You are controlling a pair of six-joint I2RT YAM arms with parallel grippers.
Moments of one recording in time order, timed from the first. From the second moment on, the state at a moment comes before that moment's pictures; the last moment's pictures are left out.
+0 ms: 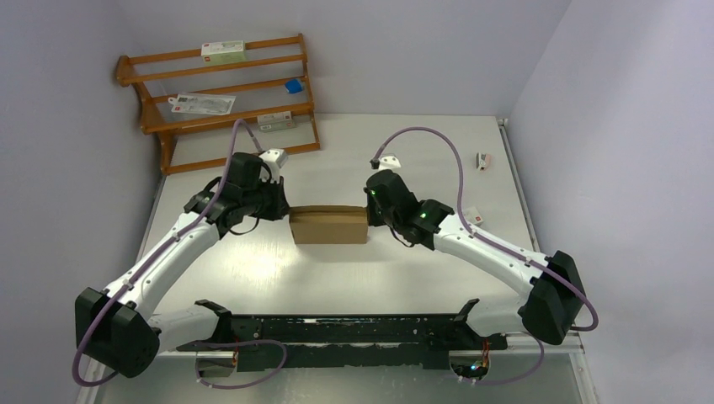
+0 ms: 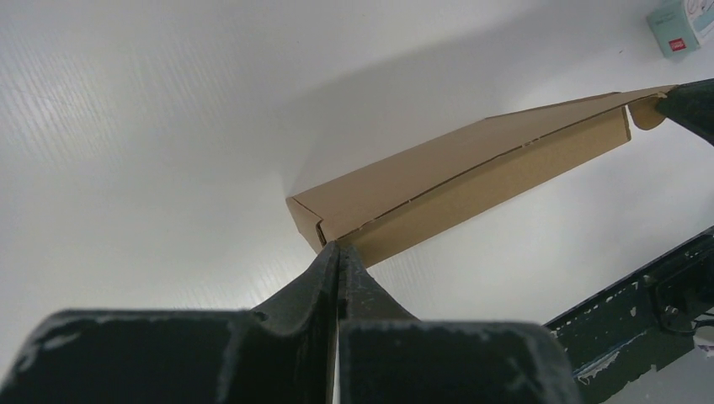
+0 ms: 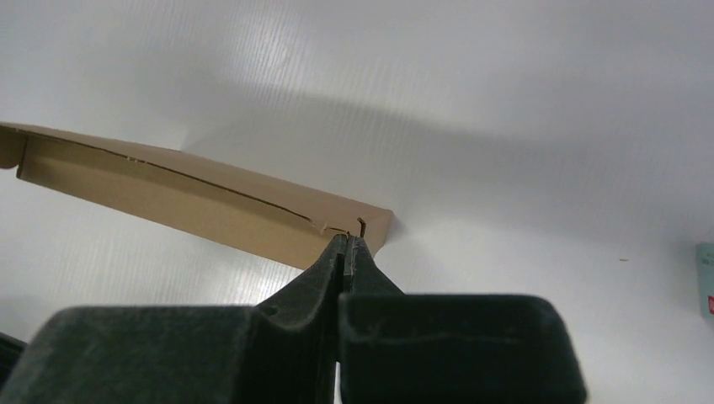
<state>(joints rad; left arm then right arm) -0.43 1.16 0.96 -0.55 0.15 -0.25 0.84 1.32 1.02 -0.41 0.31 0.46</state>
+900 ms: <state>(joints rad) -0.43 1.10 0.85 -0.44 0.15 -0.31 0.87 1.30 0.94 -0.30 0.44 0.58</state>
